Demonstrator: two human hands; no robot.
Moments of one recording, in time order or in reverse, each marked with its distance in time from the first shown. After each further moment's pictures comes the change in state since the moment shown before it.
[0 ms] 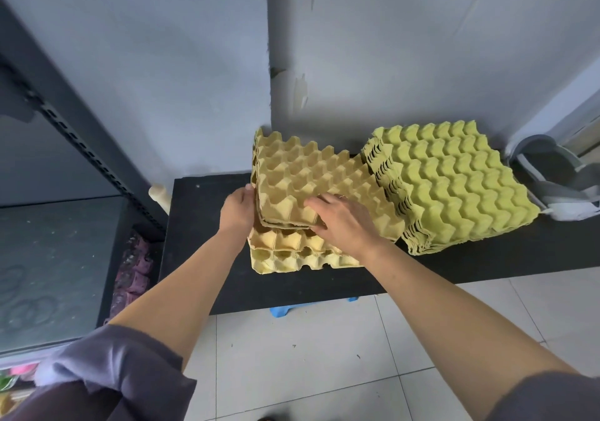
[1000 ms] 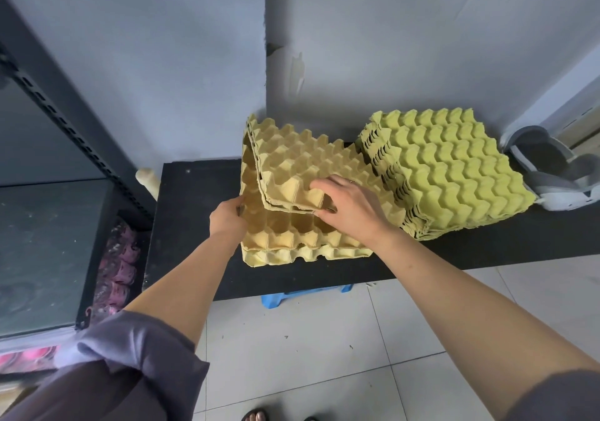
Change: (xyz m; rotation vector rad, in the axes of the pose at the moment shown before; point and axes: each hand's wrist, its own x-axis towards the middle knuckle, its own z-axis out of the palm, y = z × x) left_hand 0.005 -0.059 0.012 0.204 -0.049 -0.044; right_hand -0.012 0.012 0.008 0.106 0.050 0.092
